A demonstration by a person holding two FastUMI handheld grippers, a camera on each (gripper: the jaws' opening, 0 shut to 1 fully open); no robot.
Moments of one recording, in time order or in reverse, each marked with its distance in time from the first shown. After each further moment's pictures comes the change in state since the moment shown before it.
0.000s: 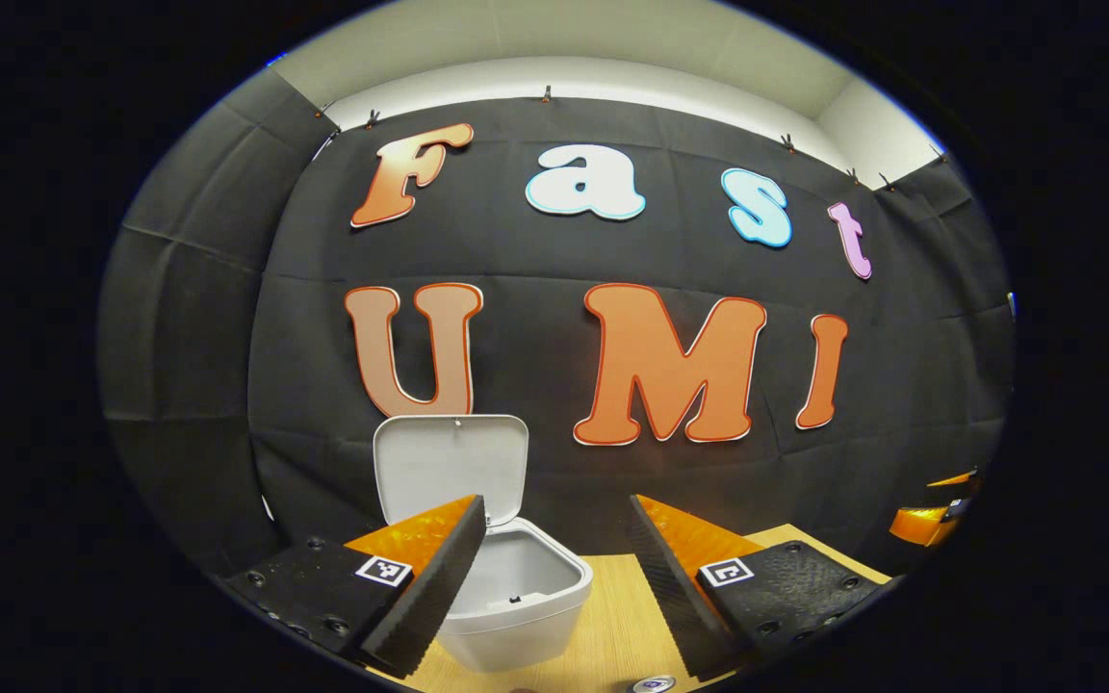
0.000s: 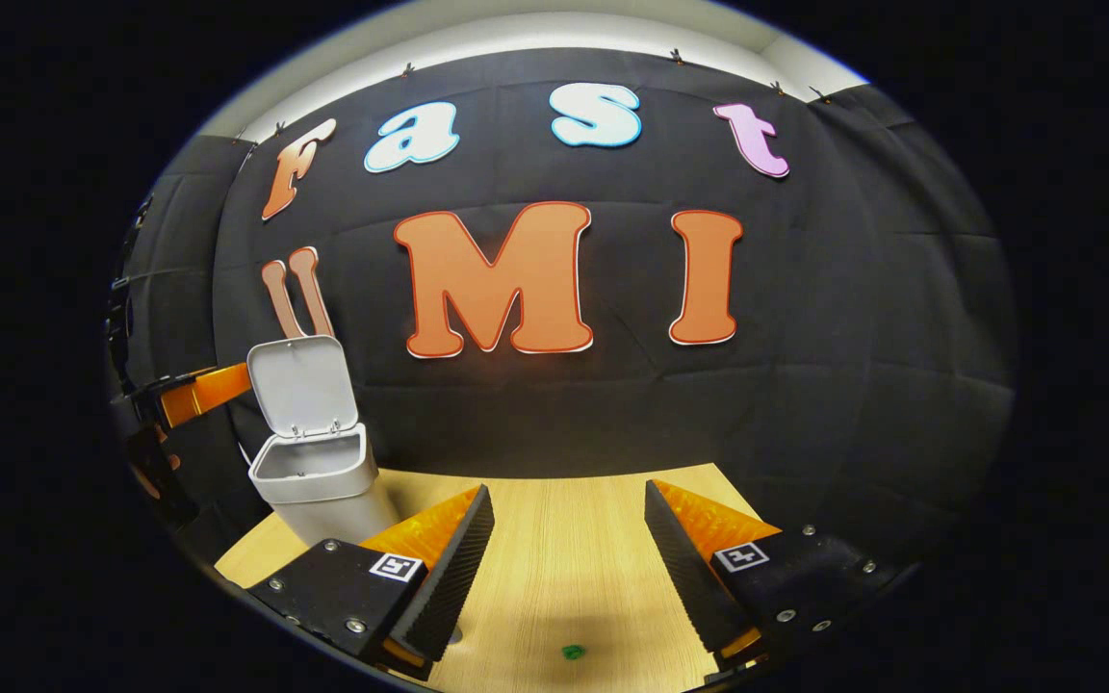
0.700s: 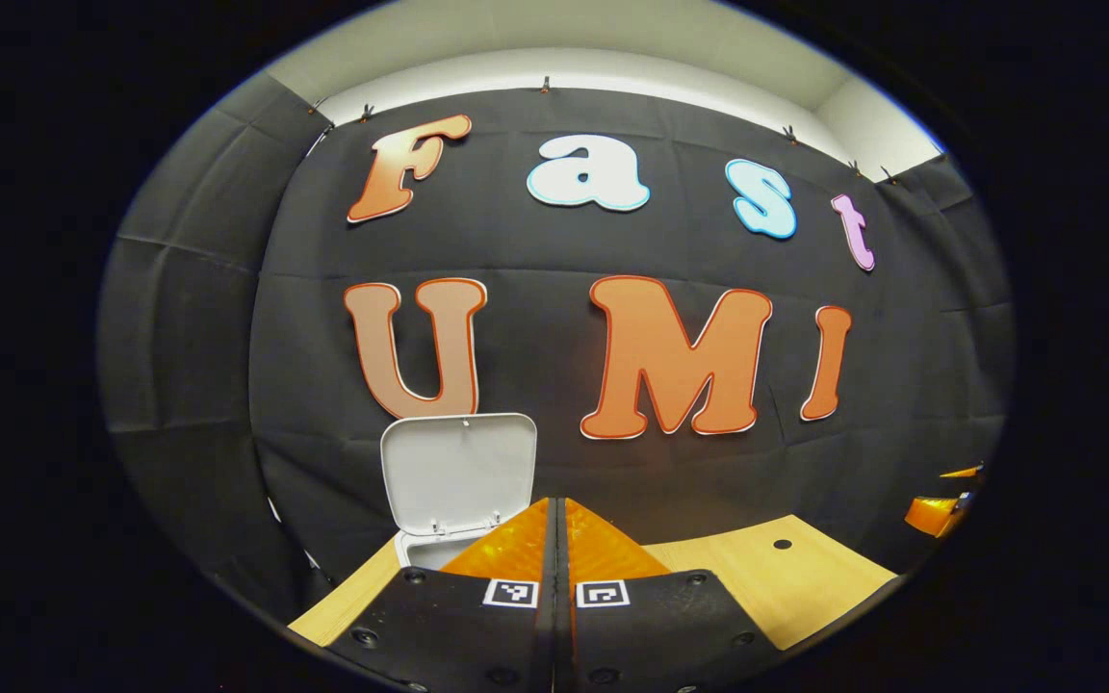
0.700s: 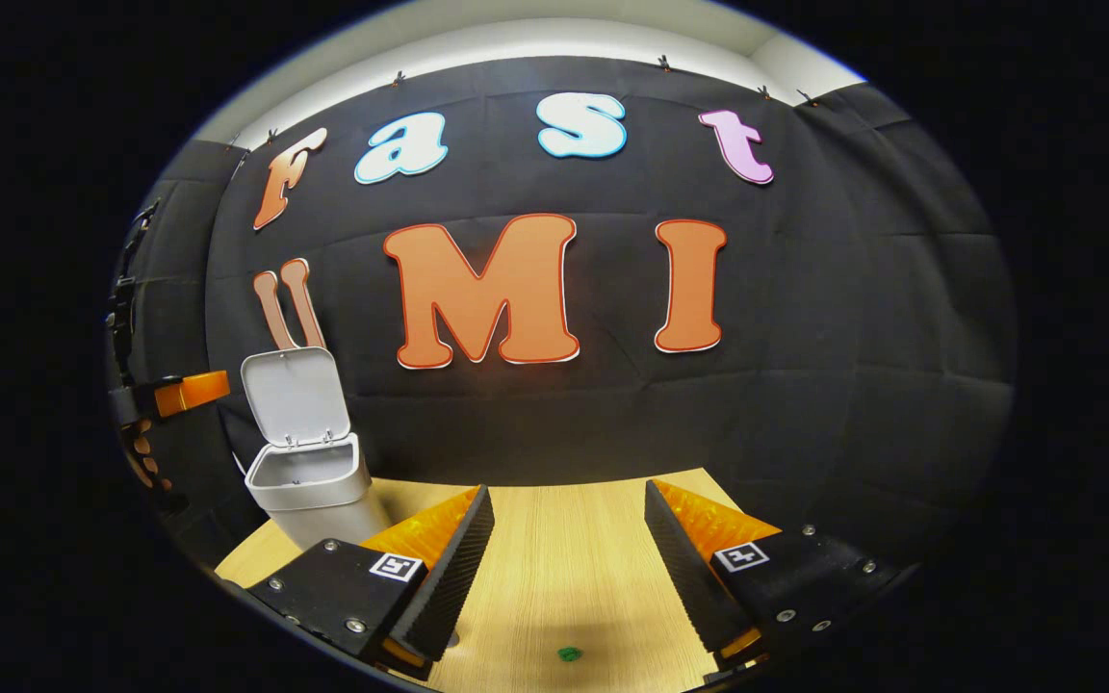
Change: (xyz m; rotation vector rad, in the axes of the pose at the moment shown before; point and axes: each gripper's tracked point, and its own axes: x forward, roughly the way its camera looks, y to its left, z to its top) left arm 0.004 0.009 0.004 0.023 0.039 -0.012; right arm -0.011 -0.011 0.011 0.033 -0.046 -0.038
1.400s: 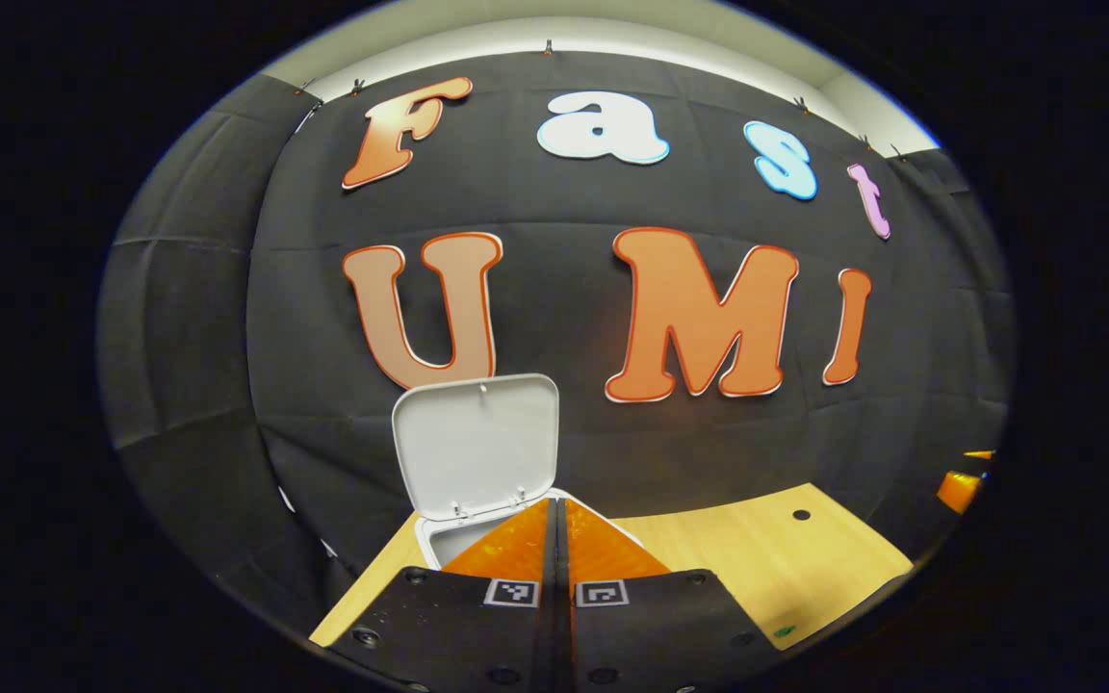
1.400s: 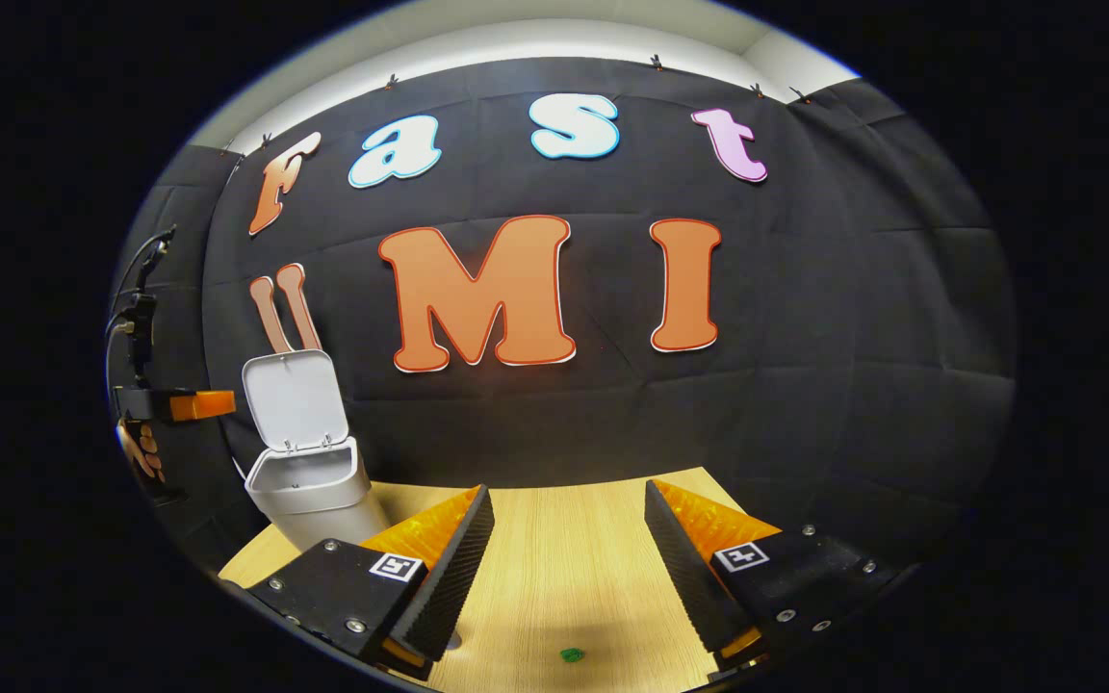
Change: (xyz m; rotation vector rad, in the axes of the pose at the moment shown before) left arm 0.019 0.028 -0.015 0.010 0.126 0.000; right arm -0.001 -0.003 -0.002 0.006 -0.001 -0.008
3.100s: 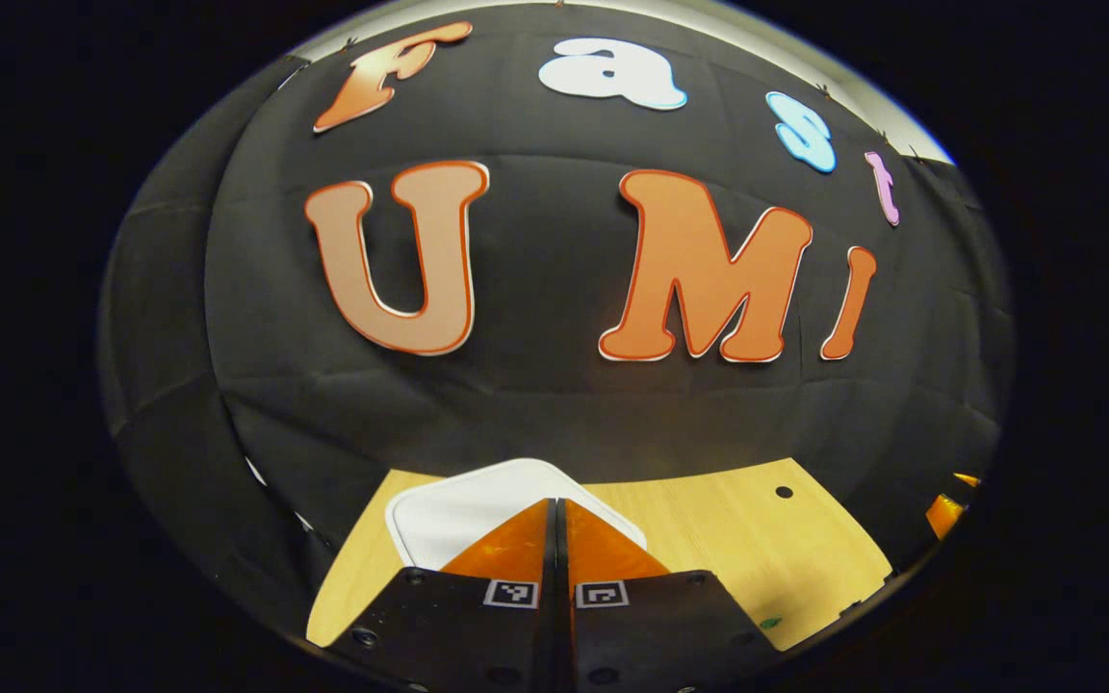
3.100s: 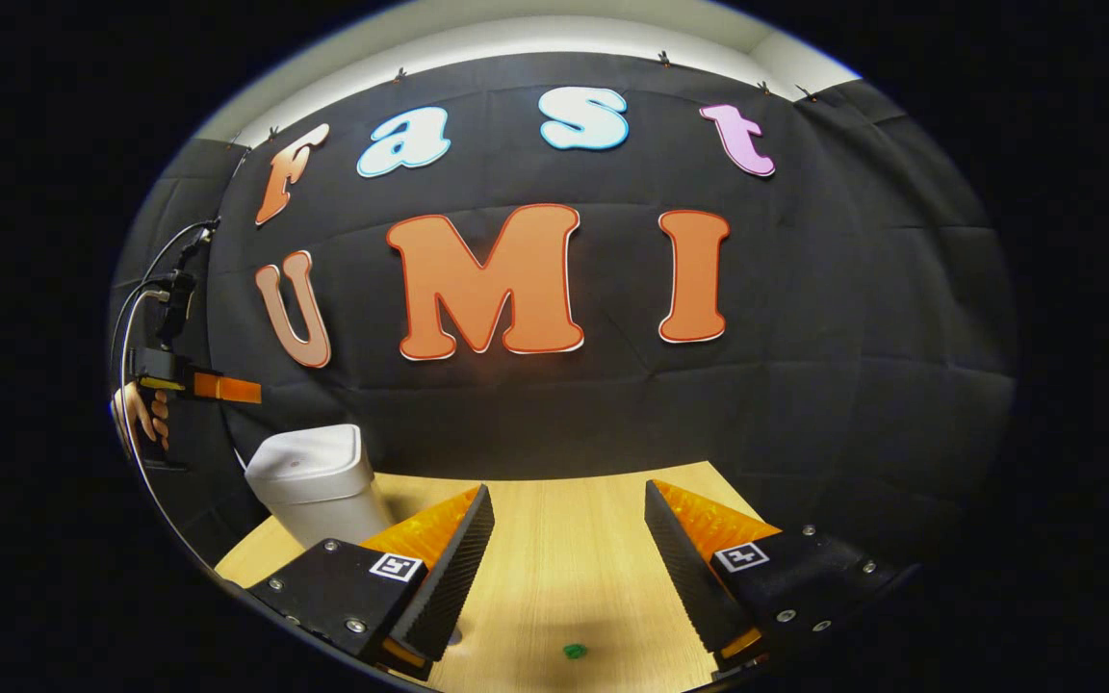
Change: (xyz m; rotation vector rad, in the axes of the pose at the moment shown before) left arm 0.067 0.017 -0.042 -0.033 0.259 -0.066; right arm 0.006 0.003 -0.018 -0.005 0.025 0.000
